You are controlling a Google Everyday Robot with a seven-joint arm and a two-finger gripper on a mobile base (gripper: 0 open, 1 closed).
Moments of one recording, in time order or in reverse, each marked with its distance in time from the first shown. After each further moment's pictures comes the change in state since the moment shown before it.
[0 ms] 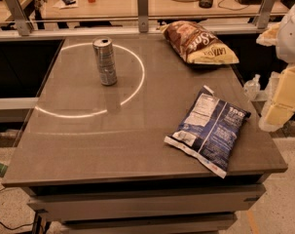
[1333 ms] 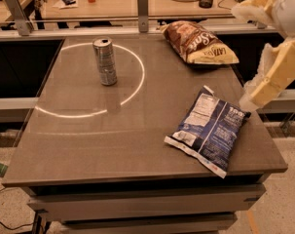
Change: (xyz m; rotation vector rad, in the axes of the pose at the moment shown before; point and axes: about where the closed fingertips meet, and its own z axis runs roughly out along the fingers) arm -0.076 0.006 -0.041 -0.020 -0.456 -0.118
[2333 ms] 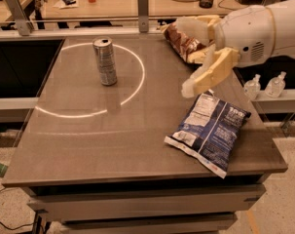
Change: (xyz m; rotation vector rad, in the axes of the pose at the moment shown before) arm -0.065 -0.016 0.072 -0.193 -0.656 0.109
